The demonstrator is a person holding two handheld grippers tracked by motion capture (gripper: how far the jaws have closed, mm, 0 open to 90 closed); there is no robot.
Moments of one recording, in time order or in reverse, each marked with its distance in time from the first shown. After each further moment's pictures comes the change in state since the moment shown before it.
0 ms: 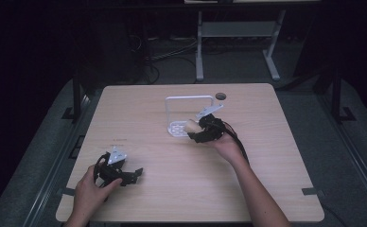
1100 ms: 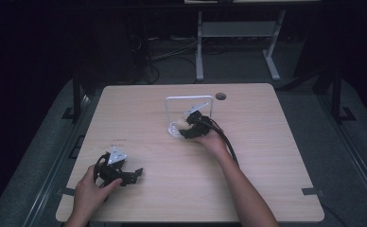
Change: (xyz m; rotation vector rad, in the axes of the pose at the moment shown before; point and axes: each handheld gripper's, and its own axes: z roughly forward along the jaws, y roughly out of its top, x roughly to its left) left arm 0.000 0.000 0.000 0.001 0.001 0.001; right arm -0.002 0.015 0.054 0.043 -0.037 0.024
